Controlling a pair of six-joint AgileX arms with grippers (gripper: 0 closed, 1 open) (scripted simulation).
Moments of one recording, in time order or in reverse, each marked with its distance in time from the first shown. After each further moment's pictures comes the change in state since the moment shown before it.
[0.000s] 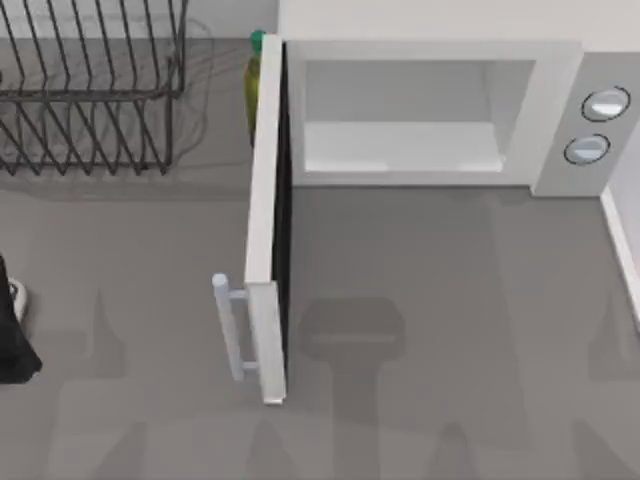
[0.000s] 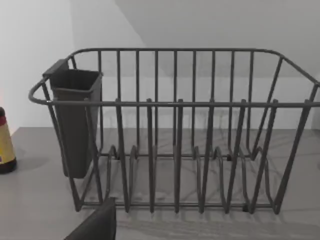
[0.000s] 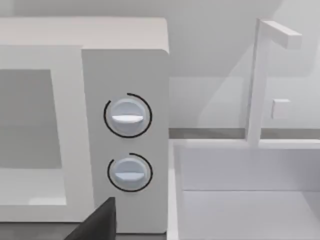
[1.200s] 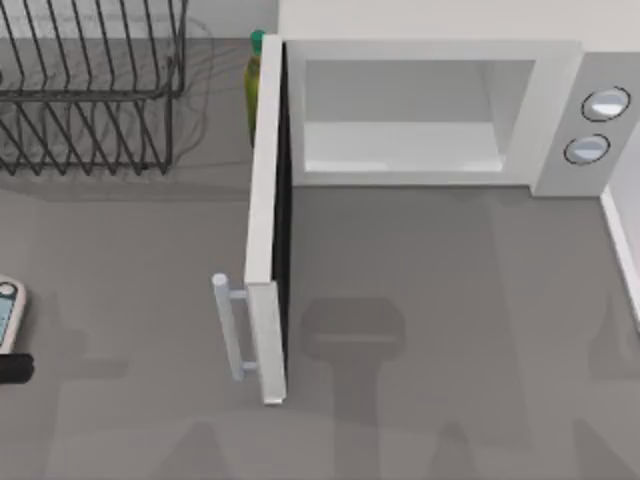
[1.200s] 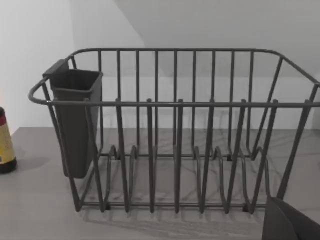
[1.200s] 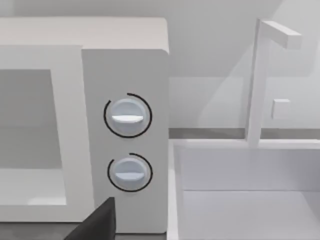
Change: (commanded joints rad) left arm 0.000 0.000 0.000 0.000 0.000 0.000; right arm 0.000 0.000 0.000 0.000 0.000 0.000
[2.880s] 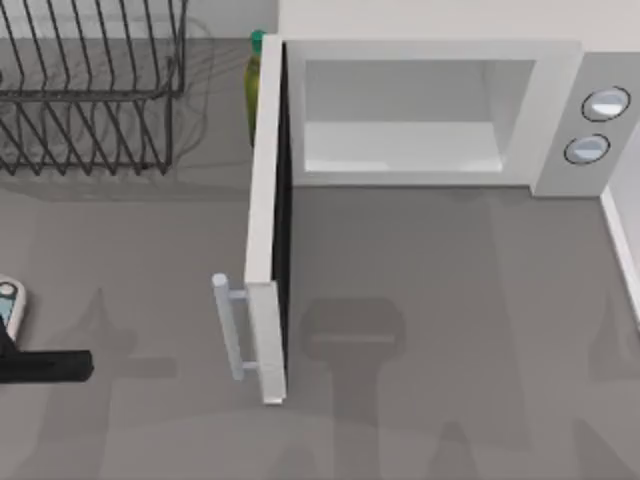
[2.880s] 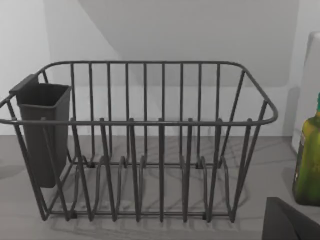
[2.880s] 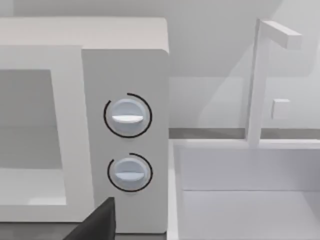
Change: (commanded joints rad) left arm -0.640 0.128 0.109 0.015 -0.640 0.001; right arm 0.000 0.000 0.000 0.000 0.000 0.000
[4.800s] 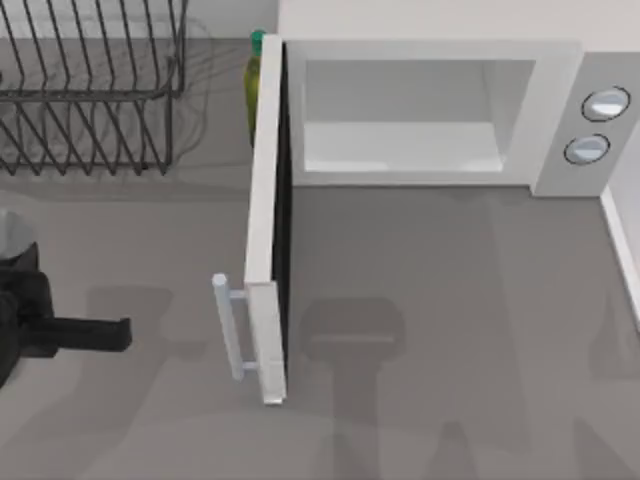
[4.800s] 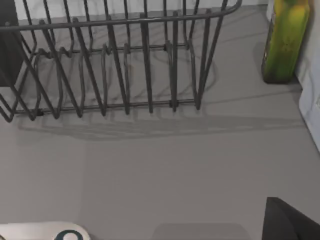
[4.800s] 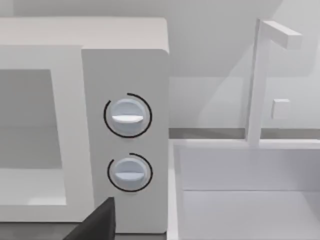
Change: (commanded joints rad) left arm -0.048 0.416 0.375 -0.442 0.062 -0.239; right arm 0.000 0.000 0.000 0.000 0.000 0.000
